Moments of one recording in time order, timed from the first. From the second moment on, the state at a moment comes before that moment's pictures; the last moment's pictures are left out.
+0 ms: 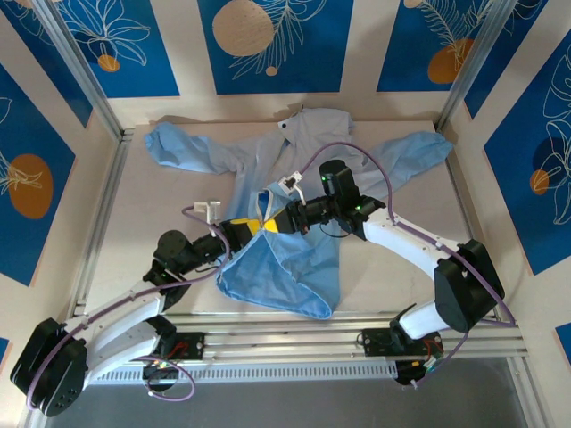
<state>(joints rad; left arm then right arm) -0.60 0.92 0.31 0.74 0.48 -0.81 0.60 1.45 0.99 -0.02 -1.09 0.41</state>
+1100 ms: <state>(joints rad) -0.60 0.98 0.34 0.59 0.60 -0.83 0.56 1.42 0.91 0.06 -1.06 0.47</state>
